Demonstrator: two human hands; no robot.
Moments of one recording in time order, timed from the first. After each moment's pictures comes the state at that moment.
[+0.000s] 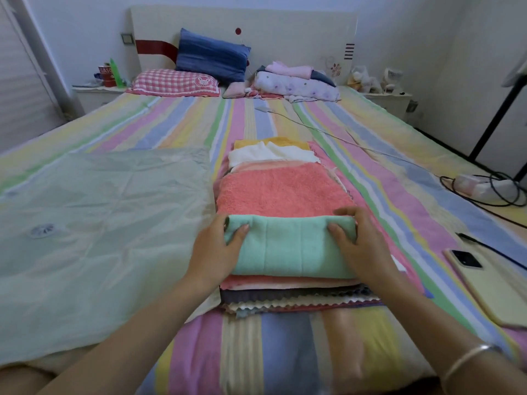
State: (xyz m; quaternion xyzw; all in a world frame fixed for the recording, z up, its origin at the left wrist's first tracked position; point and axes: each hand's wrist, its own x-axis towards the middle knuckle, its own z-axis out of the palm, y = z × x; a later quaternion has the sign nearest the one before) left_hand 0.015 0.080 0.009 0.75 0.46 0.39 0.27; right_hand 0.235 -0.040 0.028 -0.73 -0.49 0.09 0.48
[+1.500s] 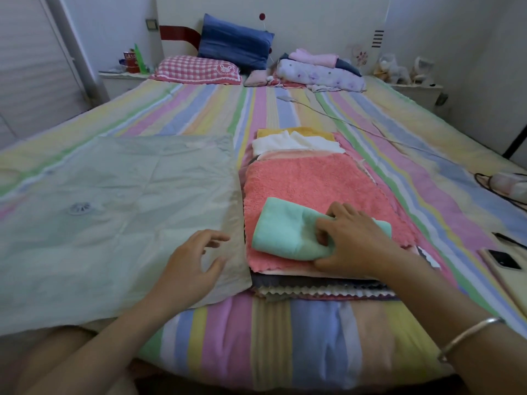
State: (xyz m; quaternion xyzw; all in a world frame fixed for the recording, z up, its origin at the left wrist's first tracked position) left_hand -0.089 0.067 -0.013 0.82 0.40 0.32 0.24; right_hand 0.192 -0.010 0.051 -0.70 -0.71 -0.05 0.00
